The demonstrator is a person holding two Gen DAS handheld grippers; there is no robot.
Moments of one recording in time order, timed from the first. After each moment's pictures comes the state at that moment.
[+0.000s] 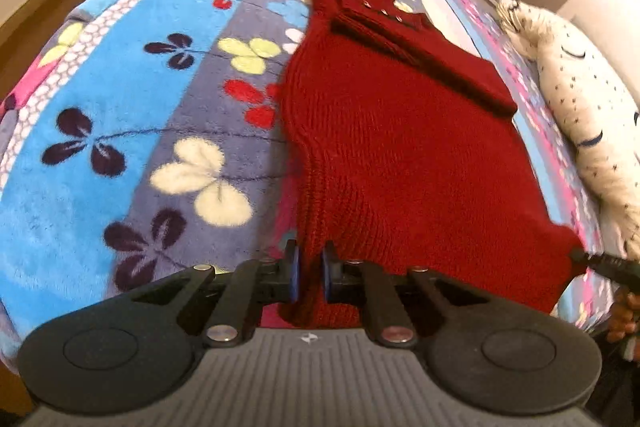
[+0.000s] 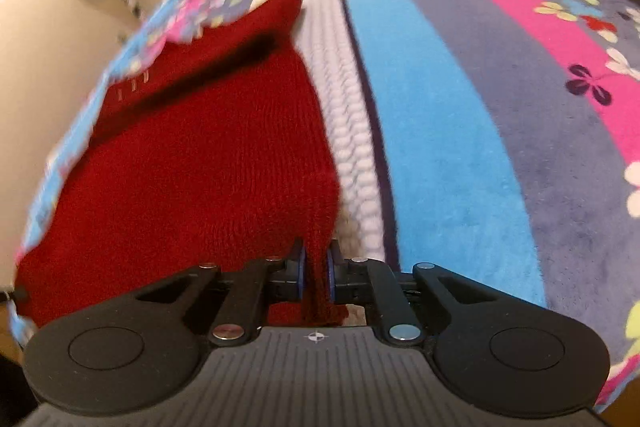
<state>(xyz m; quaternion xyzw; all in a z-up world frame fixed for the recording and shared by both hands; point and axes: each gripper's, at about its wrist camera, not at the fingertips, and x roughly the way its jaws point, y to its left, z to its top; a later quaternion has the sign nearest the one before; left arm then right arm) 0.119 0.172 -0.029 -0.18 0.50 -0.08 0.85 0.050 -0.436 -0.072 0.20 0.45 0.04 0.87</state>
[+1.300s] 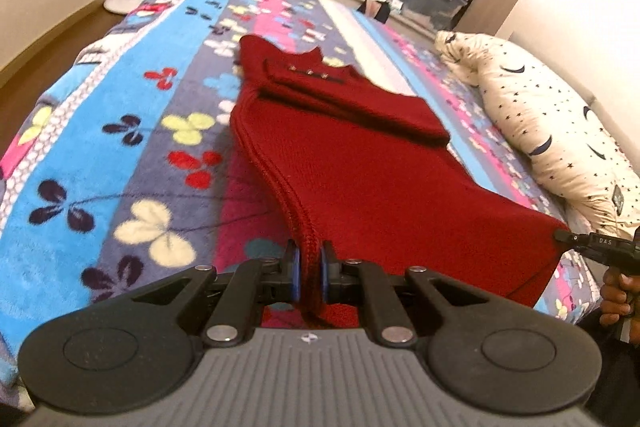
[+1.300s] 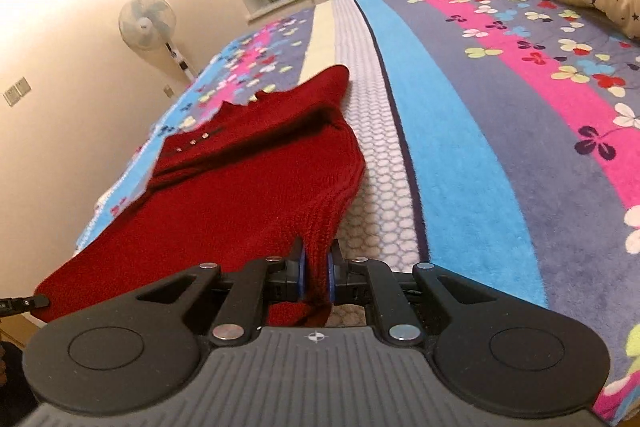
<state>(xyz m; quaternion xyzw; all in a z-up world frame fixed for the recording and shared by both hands) 0.080 0.145 0.023 -0.15 0.39 -0.14 0.90 0.009 -0.426 -0.028 0.21 0.34 0.08 0.91</state>
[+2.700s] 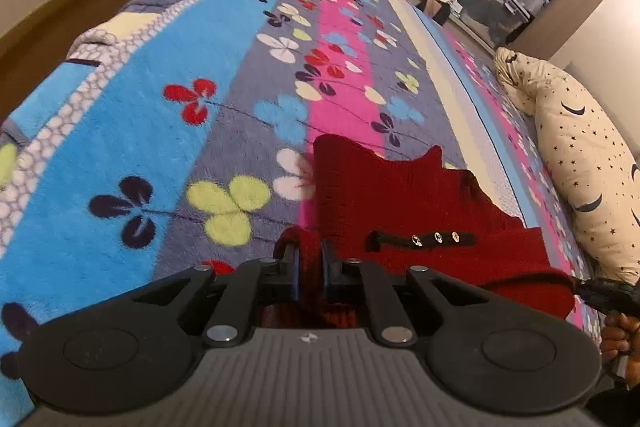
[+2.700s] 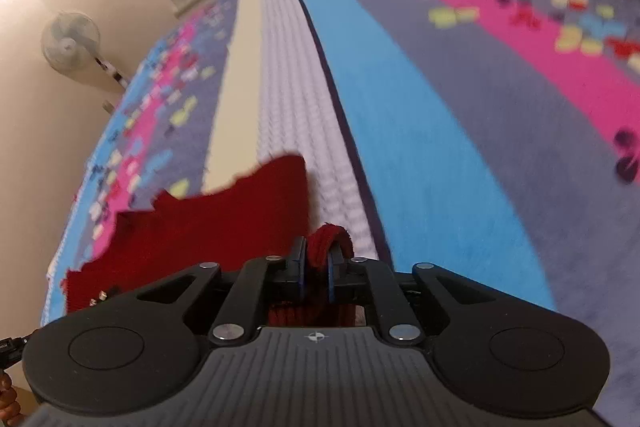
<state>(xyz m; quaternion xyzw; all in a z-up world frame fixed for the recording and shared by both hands) 0.267 0.206 -0.025 -0.21 0.44 -0.08 0.87 0.184 -0.460 -0.076 0.27 0.41 0.02 0.87</state>
